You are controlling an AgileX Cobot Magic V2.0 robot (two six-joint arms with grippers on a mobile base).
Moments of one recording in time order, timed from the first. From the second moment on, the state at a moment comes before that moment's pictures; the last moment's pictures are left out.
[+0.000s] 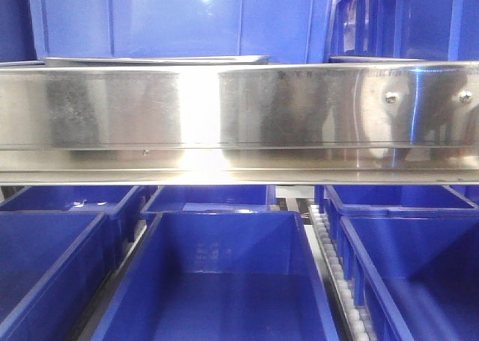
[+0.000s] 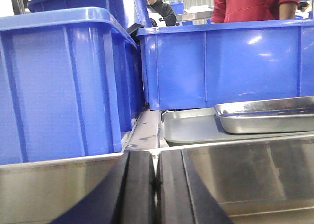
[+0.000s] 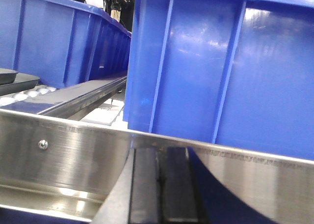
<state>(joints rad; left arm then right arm) -0.04 0.01 0.00 0.12 -0.06 0.03 -0.05 0.00 0.00 -0.15 0.02 0.01</state>
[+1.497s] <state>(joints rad) -0.04 0.01 0.00 0.12 -0.06 0.03 -0.05 0.00 0.00 0.01 -0.01 0.01</state>
